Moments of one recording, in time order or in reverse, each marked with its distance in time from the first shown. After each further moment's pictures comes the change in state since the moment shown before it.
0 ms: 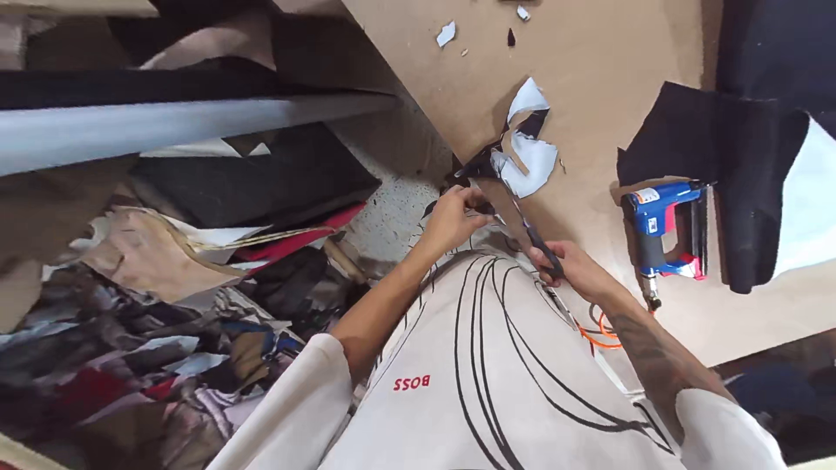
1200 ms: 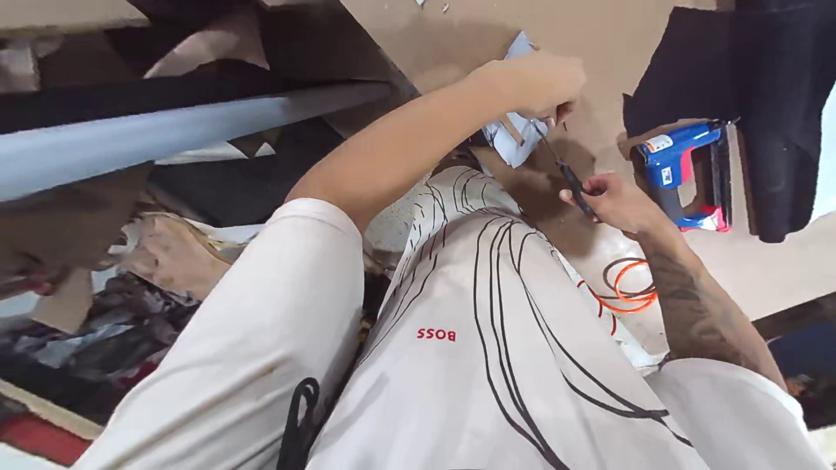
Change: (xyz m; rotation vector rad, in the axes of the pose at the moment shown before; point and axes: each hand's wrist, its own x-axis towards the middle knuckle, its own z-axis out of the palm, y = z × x) left_hand 0.143 0.170 0.001 1.072 -0.560 0.929; right_hand -0.002 -0.010 -0.055 -0.400 0.336 -0.025
